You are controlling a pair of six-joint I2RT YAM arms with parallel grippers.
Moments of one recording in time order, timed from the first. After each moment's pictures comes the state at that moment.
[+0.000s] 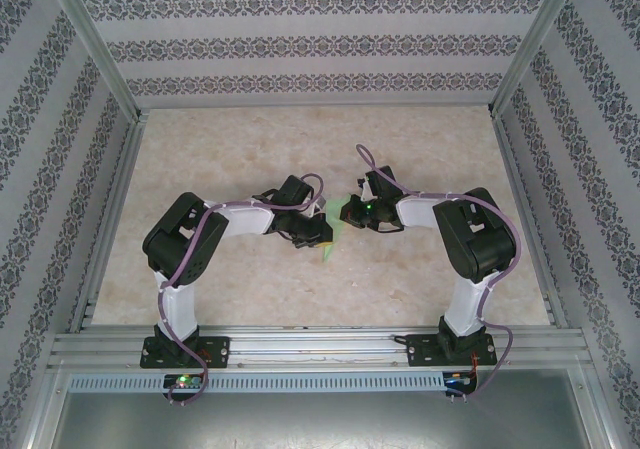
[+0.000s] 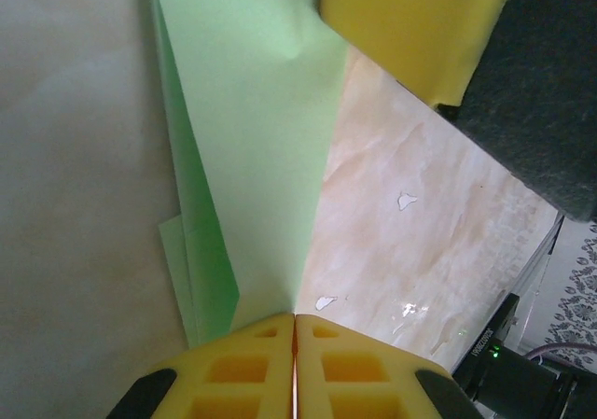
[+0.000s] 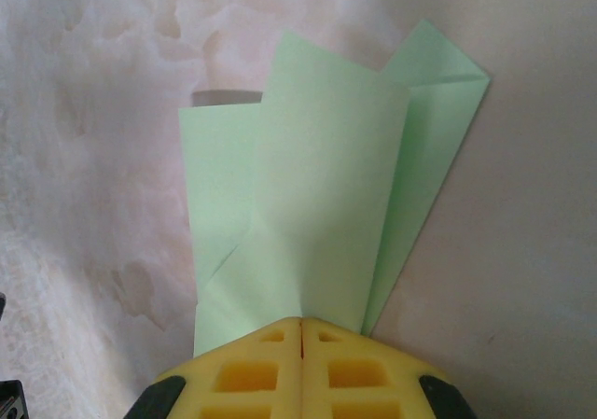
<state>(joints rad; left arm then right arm) -0.60 1.94 1.07 -0.15 0.63 -0.77 0.39 1.86 0.91 -0.03 -0.48 0.73</state>
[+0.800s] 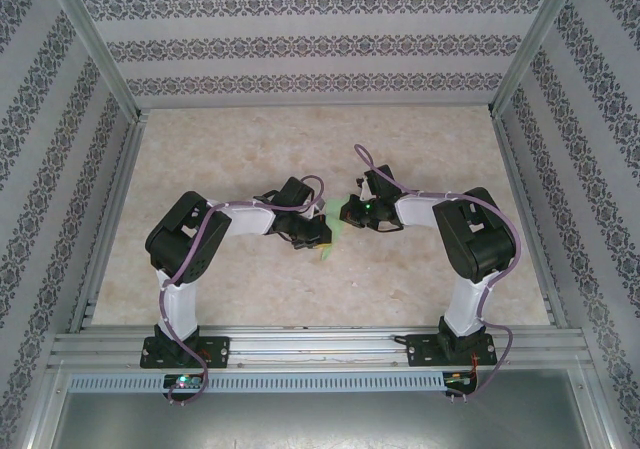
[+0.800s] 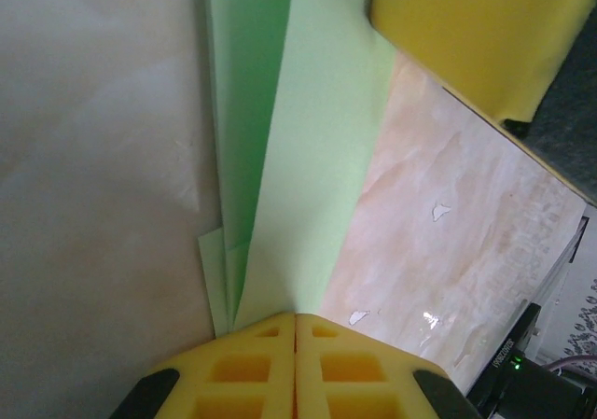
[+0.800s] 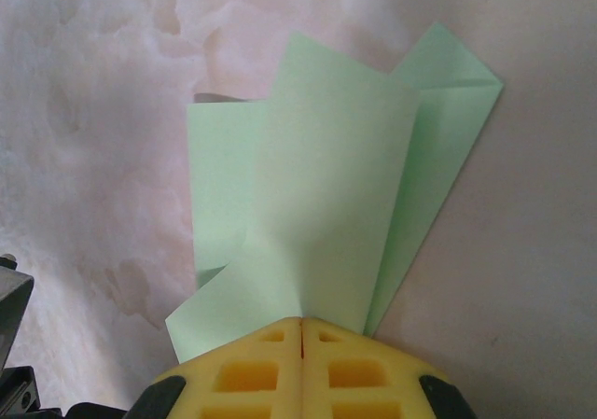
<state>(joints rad) -0.60 1.96 1.07 -0.15 0.60 -0.76 0.40 1.86 0.93 -0.06 -0.47 0.71</state>
